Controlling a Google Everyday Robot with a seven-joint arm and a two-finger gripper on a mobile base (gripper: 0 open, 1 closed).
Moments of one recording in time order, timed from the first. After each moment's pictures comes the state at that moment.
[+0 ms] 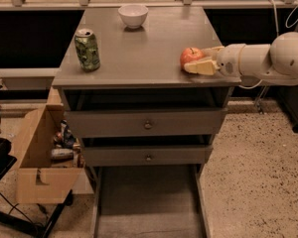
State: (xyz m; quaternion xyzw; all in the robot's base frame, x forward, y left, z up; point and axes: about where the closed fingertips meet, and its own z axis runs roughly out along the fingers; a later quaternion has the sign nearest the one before) arm 0.730 -0.161 0.853 -0.37 0.74 0.21 0.52
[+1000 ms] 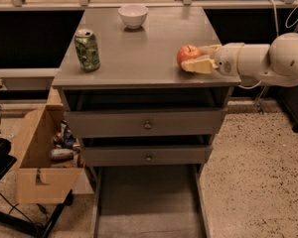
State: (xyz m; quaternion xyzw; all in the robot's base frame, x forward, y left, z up) arm 0.727 -0.150 0.863 -0.38 0.72 0.22 0.54
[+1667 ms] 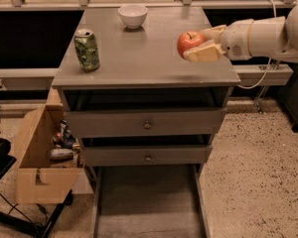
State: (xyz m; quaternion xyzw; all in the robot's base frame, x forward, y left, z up) arm 0.691 -0.138 0.927 -0.45 0.70 0.18 0.53
